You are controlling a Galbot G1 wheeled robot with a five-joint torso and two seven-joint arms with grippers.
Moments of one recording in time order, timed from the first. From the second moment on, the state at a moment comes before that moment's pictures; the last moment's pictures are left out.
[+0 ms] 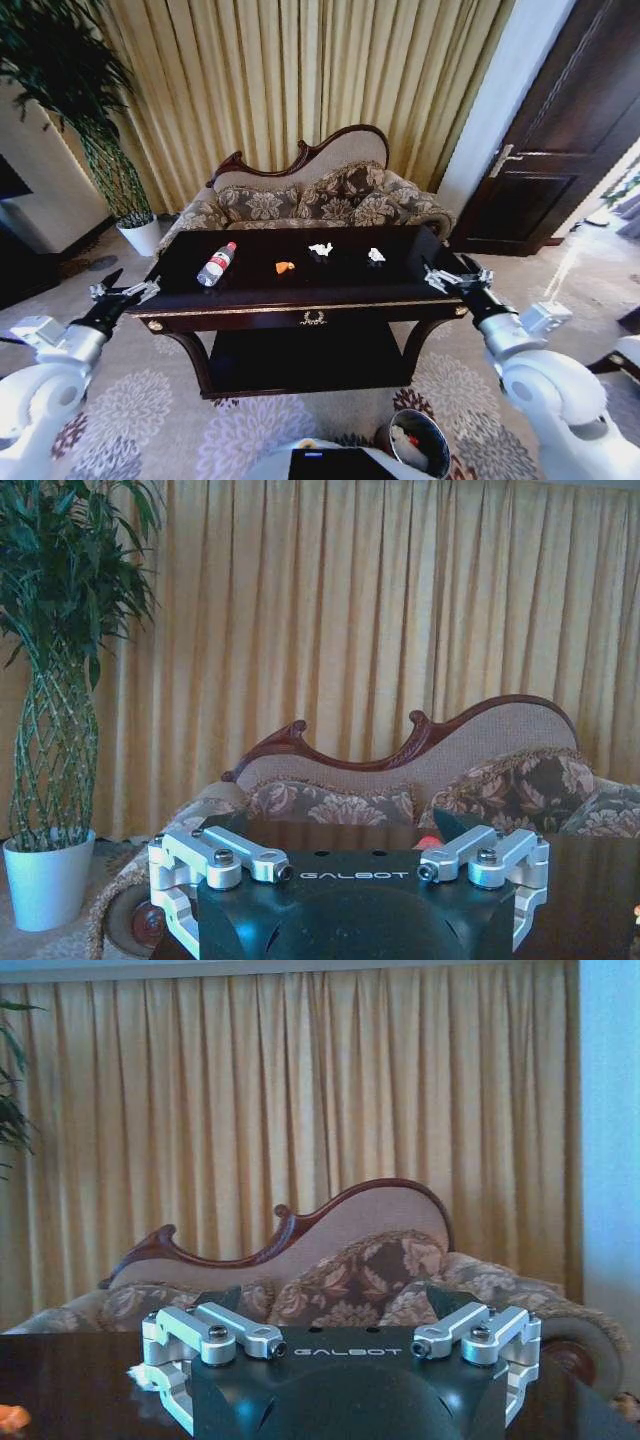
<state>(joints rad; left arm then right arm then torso) 1.65 -0.93 -1.10 -2.17 -0.87 0.25 0.02 -1.55 1.02 0.89 2.39 0.75 -0.37 0.12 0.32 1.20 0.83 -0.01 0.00</state>
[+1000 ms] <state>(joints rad) 1.80 -1.06 -1.11 -2.33 -0.76 0.24 -0.08 -0.75 0.86 0.32 1.86 0.94 -0.72 0.12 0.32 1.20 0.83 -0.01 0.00</state>
